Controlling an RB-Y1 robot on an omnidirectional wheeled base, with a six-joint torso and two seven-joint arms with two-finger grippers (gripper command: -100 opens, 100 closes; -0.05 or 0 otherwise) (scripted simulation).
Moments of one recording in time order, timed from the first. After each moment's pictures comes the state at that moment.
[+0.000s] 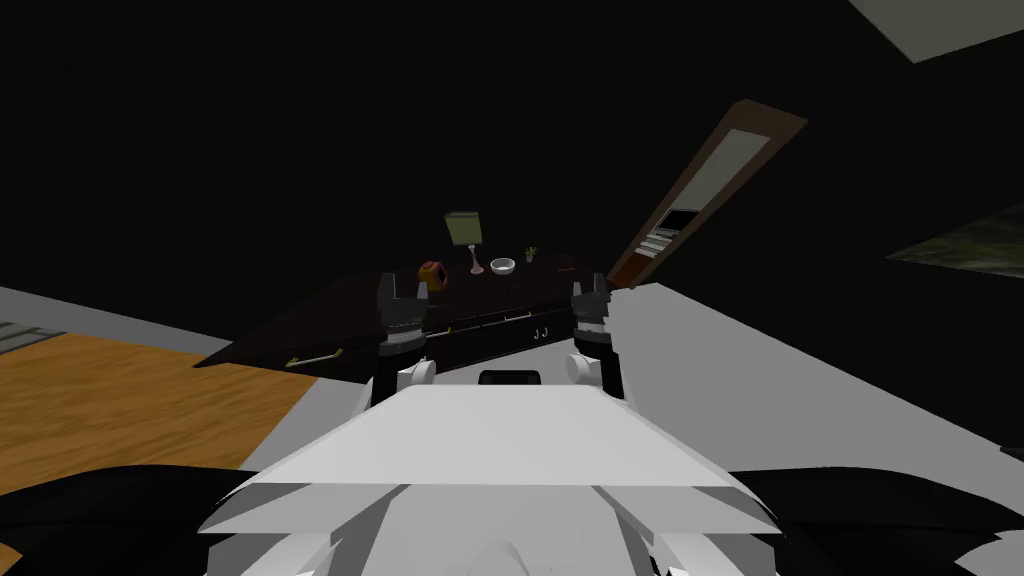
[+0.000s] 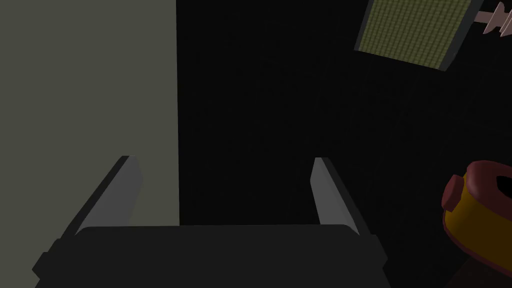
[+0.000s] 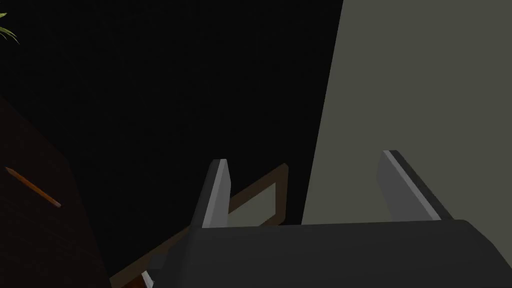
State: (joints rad) left arm 0.54 0.03 0.05 -2.28 -0.03 -0.53 0.17; right arm 0.47 -0.02 0.07 -2.26 -0.09 -0.37 -0.09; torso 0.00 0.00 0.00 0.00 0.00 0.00
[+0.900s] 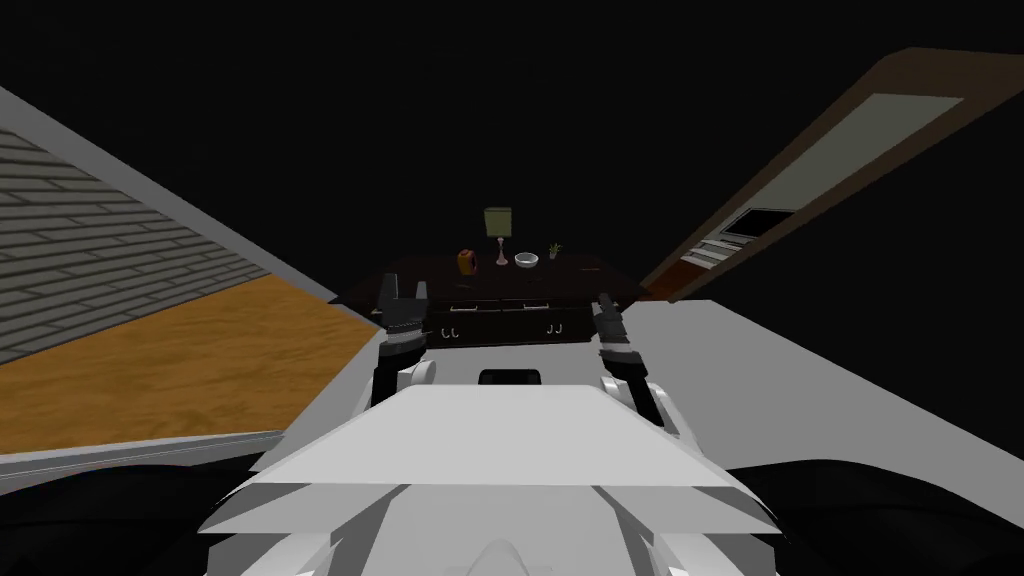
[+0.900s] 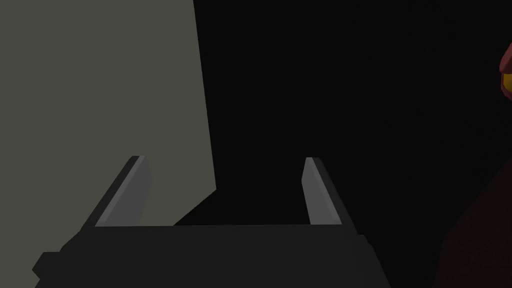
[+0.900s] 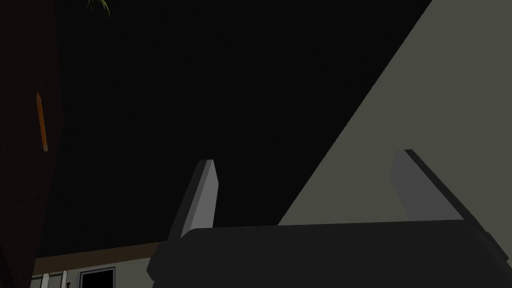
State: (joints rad) left arm 0.54 0.03 0.05 -2.28 -0.03 -0.53 0.17; right arm 0.62 -0.23 -0.14 -2.14 0.11 -0.46 -0.05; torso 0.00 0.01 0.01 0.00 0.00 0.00
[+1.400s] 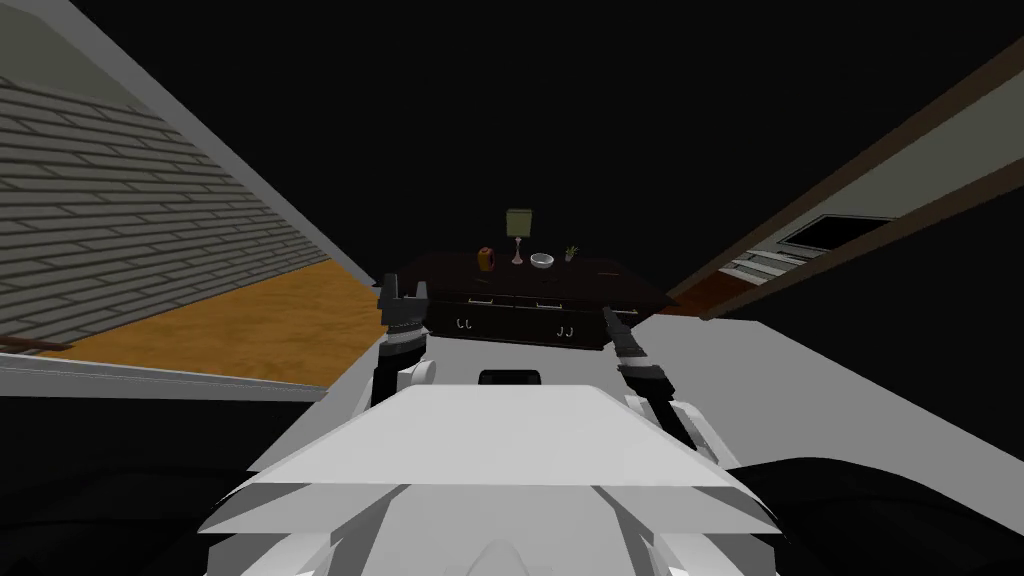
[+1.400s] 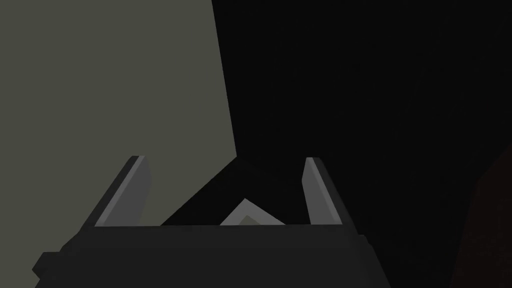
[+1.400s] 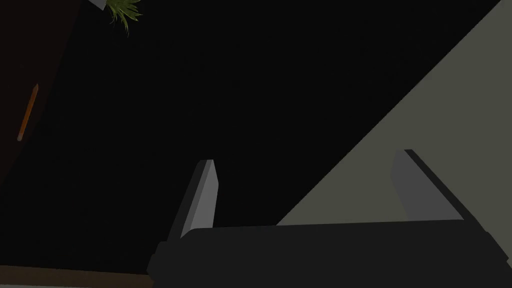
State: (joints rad) left arm 0.54 0.03 0.05 -2.28 -0.03 -0.53 0.17; right arm 0.70 -0.32 -0.26 -2.05 0.24 -0.53 -0.02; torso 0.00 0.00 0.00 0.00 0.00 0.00
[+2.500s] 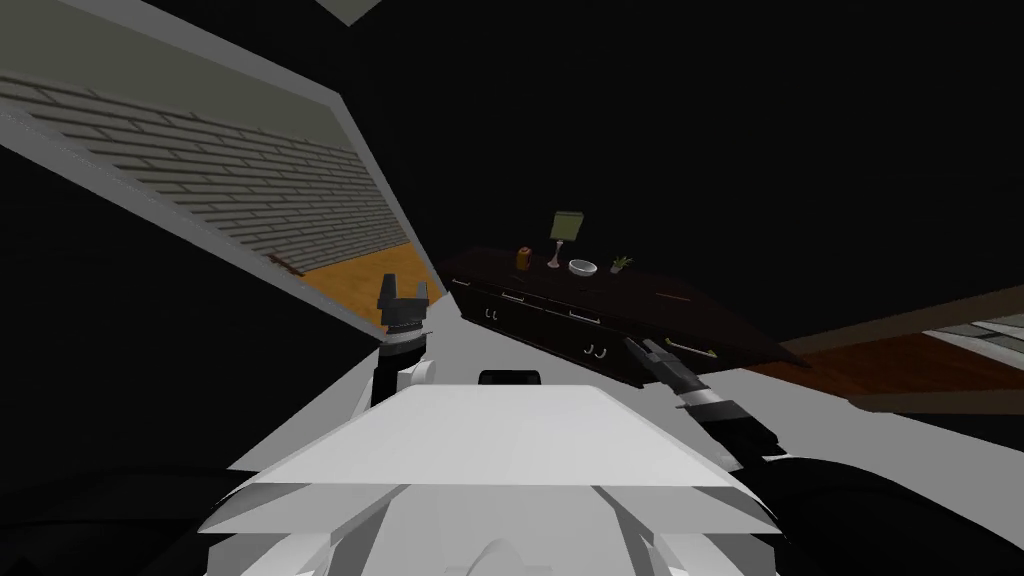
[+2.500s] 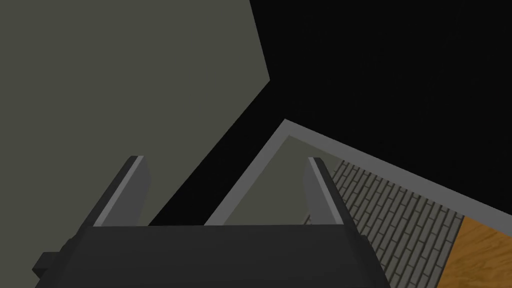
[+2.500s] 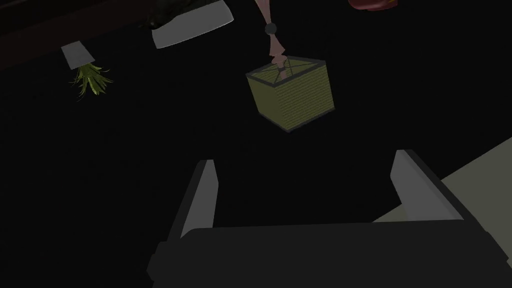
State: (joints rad) left arm 0.54 0.03 0.05 -2.28 -0.03 -0.53 0.17; right arm 0.86 -0.55 -0.51 -1.79 0.53 -0.69 0.06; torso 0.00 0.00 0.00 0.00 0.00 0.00
